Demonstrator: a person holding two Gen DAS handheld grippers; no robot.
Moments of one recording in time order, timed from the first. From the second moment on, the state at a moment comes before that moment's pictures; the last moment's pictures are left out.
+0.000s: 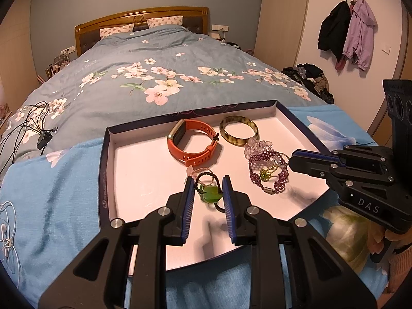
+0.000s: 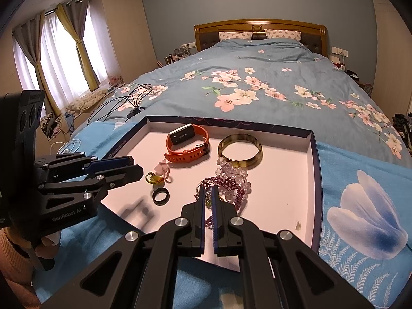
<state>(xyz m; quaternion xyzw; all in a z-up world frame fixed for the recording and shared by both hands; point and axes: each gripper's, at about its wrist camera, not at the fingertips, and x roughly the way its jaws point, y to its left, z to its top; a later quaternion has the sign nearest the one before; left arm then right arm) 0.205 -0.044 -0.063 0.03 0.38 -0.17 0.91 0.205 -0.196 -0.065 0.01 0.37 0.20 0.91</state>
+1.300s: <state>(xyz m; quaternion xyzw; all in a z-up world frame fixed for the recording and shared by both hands) 0.223 -0.051 -0.079 0.04 0.39 -0.16 0.91 0.219 -0.192 -0.078 0.00 0.39 0.19 0.90</state>
